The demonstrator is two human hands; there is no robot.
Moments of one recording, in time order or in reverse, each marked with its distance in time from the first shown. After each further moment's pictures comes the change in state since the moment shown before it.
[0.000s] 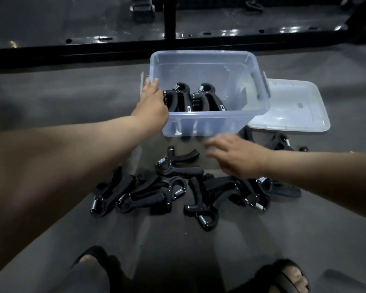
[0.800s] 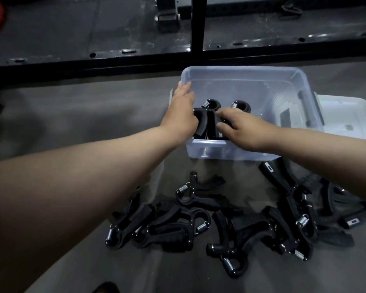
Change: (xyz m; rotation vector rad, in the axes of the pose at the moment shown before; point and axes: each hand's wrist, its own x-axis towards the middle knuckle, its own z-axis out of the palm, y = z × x) left_hand 0.063 -0.008 0.006 -0.134 0.097 0.060; right_hand 0.129 0.059 -0.050 0.501 0.124 0.464
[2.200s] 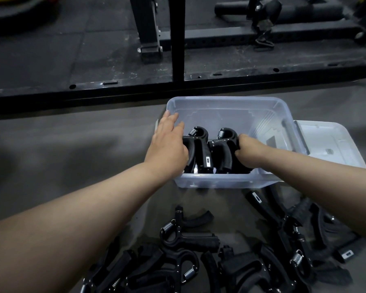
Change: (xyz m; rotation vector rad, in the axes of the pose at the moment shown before) left_hand 0.005 0.017 0.003 0.190 -0.008 0.041; right_hand 0.032 0.080 -0.008 0.012 -0.048 0.566
